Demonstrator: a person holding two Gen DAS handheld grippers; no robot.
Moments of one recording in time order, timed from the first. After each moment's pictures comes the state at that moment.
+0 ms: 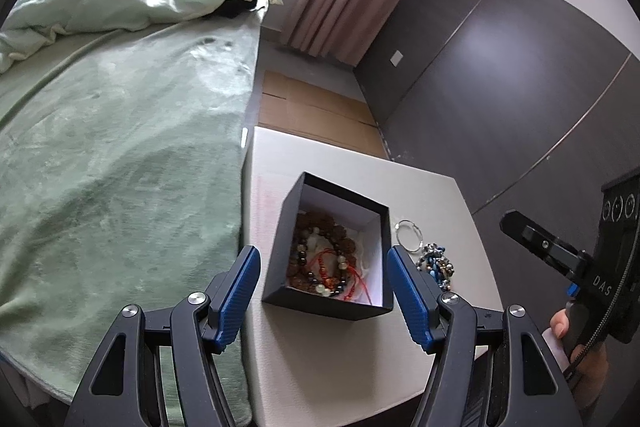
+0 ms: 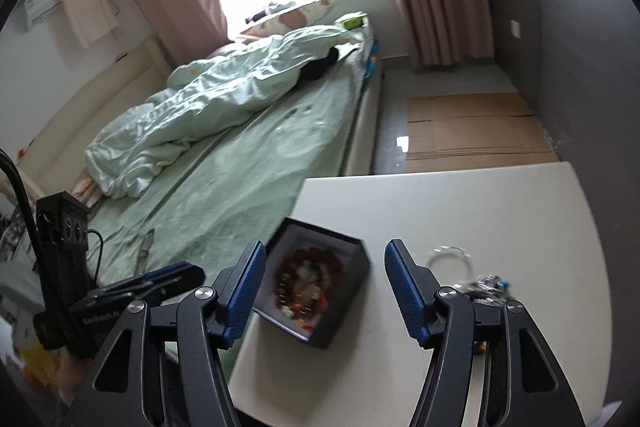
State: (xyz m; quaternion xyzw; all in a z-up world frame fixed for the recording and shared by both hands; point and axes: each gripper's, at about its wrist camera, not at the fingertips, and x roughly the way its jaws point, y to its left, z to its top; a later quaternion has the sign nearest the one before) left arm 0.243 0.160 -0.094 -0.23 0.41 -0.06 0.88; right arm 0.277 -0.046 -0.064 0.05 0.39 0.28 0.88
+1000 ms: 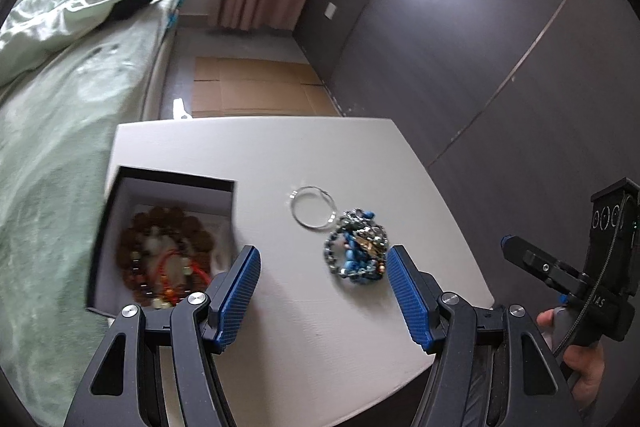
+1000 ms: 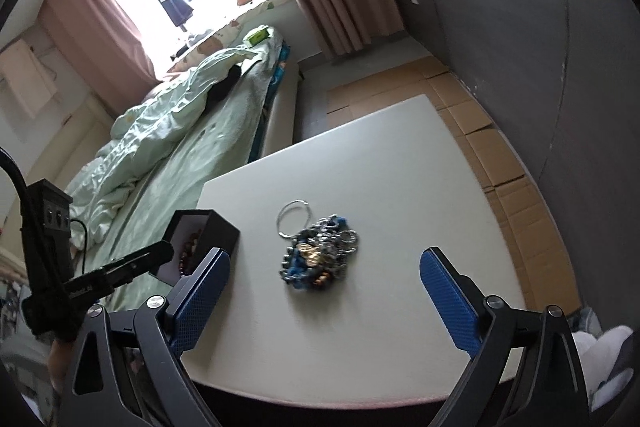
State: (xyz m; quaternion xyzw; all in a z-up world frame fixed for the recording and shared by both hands) left arm 0.294 0.023 -0.101 -0.14 0.44 -0.15 0.87; right arm 0.262 -0.210 -0.103 0.14 0.41 0.18 0.88
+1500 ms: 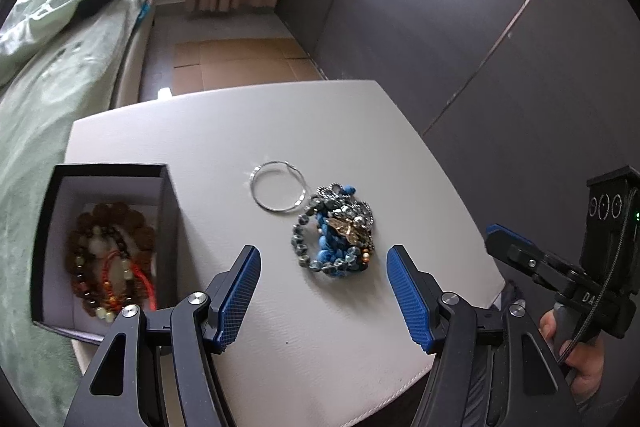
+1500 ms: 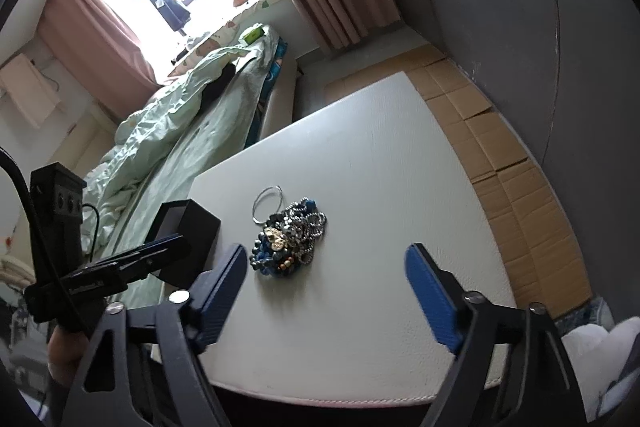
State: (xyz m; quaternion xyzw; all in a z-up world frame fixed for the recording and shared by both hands) left arm 0.312 -0.023 -0.128 -0.10 0.48 -0.17 0.85; right arm 0.267 -0.240 -0.140 0.17 0.42 0.19 0.87
